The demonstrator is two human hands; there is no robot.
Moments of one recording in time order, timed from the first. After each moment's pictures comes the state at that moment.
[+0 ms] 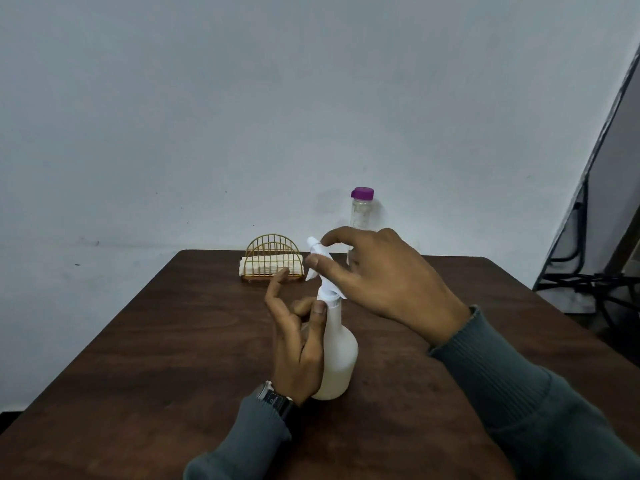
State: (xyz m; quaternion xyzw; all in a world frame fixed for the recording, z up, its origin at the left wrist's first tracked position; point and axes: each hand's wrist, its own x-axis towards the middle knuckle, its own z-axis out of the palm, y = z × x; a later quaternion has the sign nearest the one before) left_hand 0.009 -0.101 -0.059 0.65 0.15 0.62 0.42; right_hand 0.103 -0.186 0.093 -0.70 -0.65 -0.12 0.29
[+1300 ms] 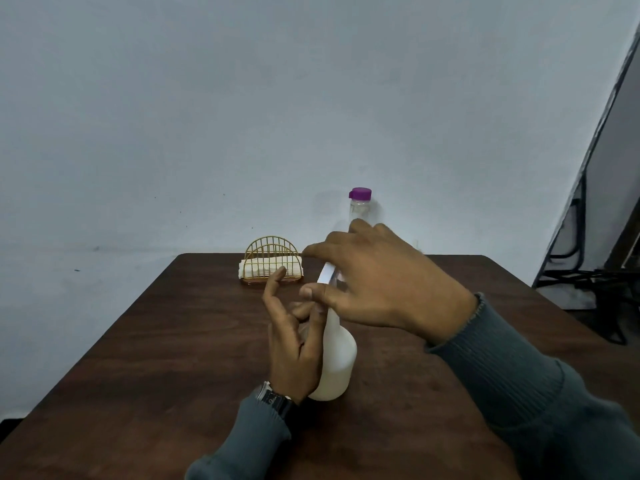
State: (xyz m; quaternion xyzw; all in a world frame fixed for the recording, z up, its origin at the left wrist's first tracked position) left_hand 0.003 -0.102 -0.051 0.65 0.17 0.64 0.36; right_hand 0.092 -0.194 0.106 -0.65 -0.72 -0.20 0.10
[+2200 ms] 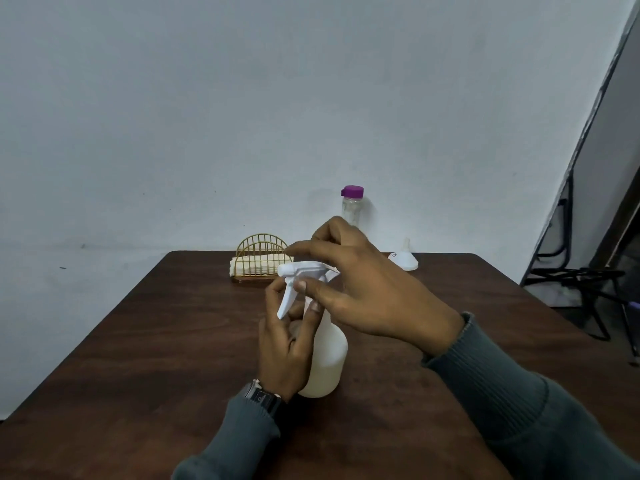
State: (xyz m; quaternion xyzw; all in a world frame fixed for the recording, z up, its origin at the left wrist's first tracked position) left_hand -0.002 -0.099 -0.051 0.69 0.16 0.61 0.35; right_hand 0.101 -0.192 0.083 -0.62 -0.73 -0.05 0.30
